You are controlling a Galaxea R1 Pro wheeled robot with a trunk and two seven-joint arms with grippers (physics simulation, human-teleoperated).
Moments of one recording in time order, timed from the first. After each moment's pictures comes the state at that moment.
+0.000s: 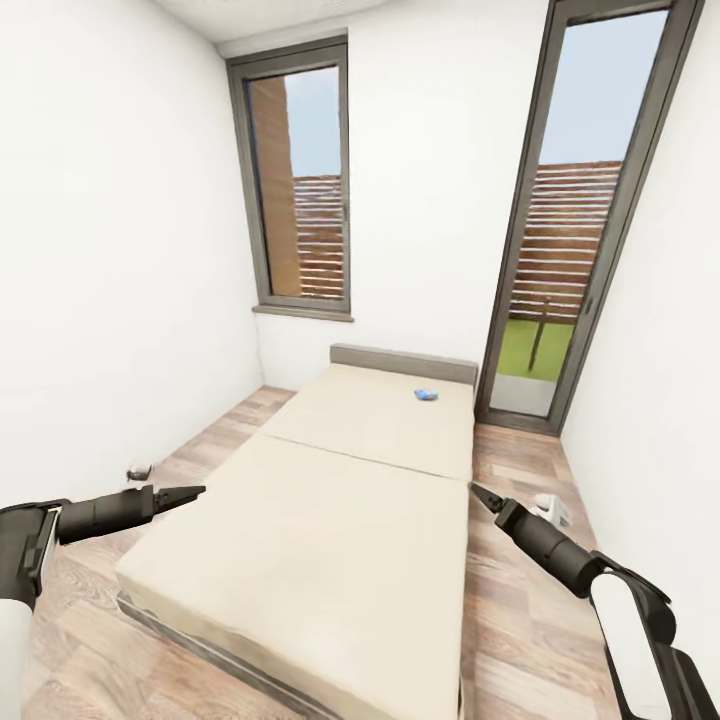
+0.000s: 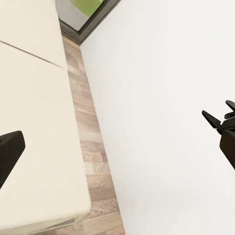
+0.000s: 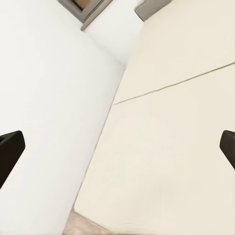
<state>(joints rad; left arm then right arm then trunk) -0.71 0.32 0.52 -0.83 -0.32 0.78 -1.56 -0.25 -0.01 -0.27 -1.57 -0.71 0.75 0.18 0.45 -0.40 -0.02</state>
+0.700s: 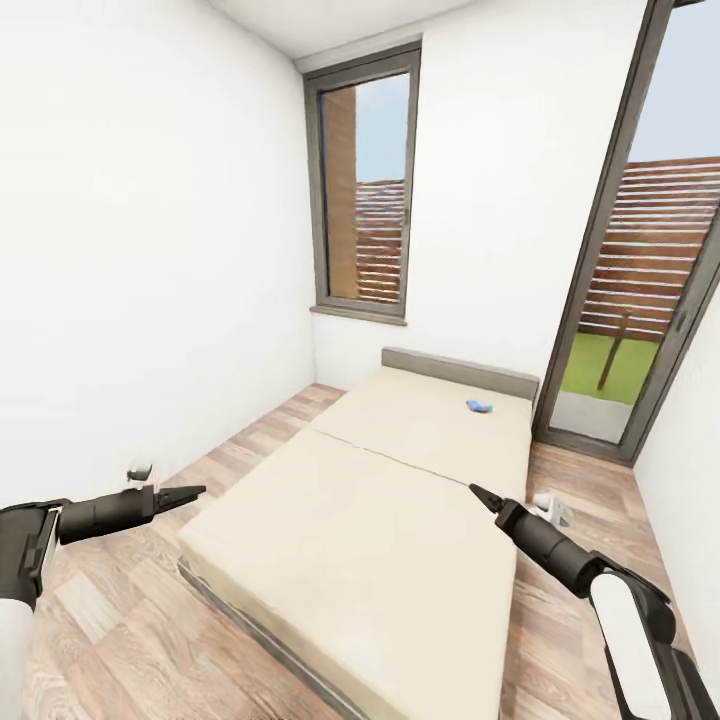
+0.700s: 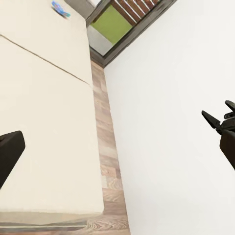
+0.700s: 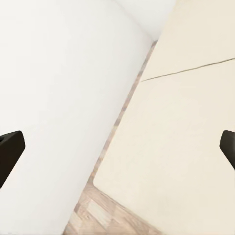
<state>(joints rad) -0.71 0.32 0.52 -0.83 -0.32 0.78 -1.56 -0.25 -0.01 -0.27 -1.57 -0.71 0.75 0.18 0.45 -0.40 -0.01</state>
